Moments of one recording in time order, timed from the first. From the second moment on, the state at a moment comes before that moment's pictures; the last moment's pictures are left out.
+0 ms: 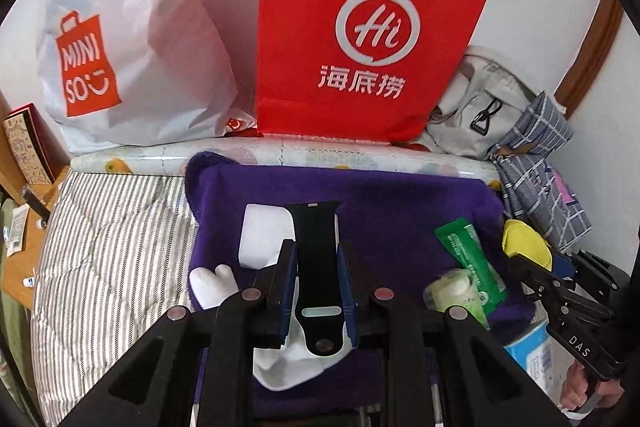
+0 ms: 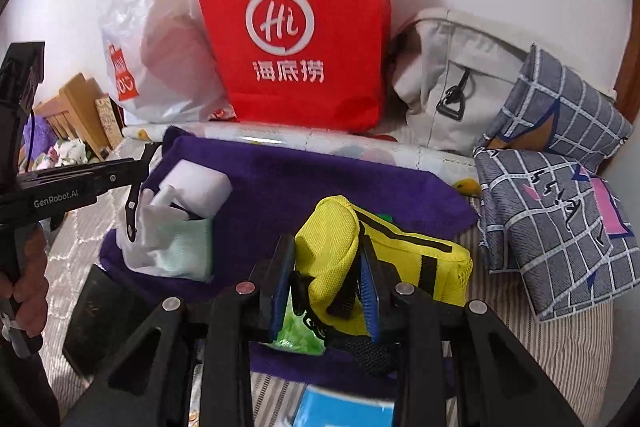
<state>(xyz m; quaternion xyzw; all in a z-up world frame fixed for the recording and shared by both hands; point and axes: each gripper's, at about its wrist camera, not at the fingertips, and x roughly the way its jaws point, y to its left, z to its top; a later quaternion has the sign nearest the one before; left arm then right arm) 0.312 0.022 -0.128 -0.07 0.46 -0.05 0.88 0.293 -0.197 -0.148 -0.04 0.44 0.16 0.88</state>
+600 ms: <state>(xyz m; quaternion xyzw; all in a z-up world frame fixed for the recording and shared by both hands) 0.339 0.015 -0.155 -0.05 0.49 -0.06 0.87 0.315 -0.176 -0.180 -0.07 0.48 0.16 0.86</state>
